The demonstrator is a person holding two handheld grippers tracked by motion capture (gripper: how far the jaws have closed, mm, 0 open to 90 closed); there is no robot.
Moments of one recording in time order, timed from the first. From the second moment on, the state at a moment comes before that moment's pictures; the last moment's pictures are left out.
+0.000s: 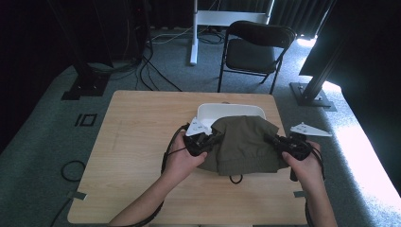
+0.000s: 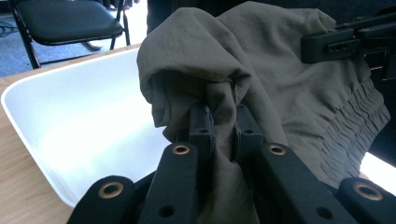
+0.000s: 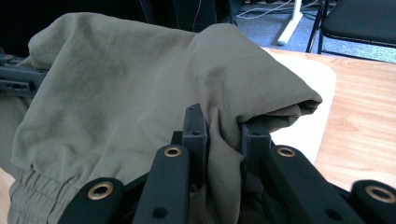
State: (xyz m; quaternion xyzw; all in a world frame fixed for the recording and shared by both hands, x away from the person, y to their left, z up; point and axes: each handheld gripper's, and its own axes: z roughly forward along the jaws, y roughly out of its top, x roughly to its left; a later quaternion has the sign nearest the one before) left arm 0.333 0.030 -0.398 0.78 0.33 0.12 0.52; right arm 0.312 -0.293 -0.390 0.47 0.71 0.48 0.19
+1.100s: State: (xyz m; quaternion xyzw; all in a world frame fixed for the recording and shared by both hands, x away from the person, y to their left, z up) left arm 0.431 0.018 -0.393 0.74 0.40 0.11 0.53; right arm 0.406 -0.288 -0.381 0.54 0.67 0.47 0.18
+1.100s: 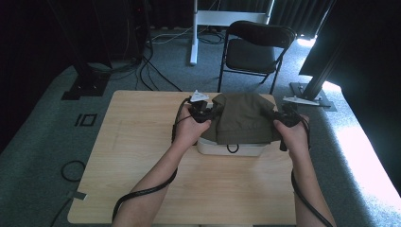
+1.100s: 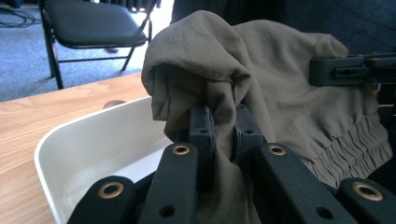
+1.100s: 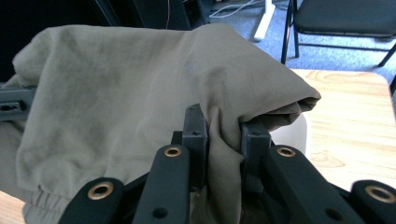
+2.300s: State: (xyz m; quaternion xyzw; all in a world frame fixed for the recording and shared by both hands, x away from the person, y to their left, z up) left arm 0.475 0.009 -0.464 0.76 0.48 0.06 0.44; right arm 0.464 -0.266 -0.470 0.61 0.67 0.40 0.14
